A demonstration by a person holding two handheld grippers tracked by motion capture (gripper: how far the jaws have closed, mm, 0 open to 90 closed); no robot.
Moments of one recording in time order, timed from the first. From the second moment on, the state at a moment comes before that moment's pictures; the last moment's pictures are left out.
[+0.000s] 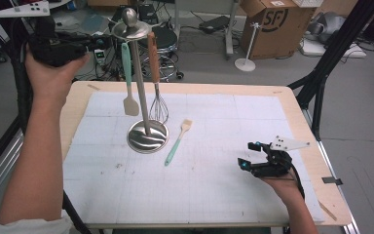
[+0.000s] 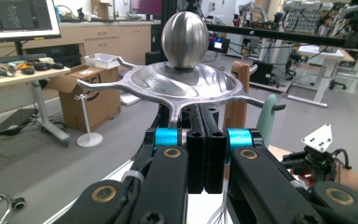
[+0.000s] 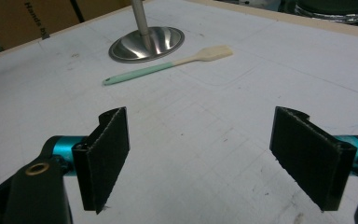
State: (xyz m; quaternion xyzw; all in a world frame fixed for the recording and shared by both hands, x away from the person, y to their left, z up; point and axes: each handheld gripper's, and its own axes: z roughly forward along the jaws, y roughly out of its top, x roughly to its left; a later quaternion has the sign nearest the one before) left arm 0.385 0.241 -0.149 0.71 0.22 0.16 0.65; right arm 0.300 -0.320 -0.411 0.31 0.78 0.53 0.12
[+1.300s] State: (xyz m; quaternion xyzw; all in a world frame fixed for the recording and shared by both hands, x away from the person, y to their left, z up) left arm 0.340 0.197 -0.133 0.73 0.15 0.14 0.65; right arm 0.299 -0.320 -0.408 0.30 0.78 0.54 0.12
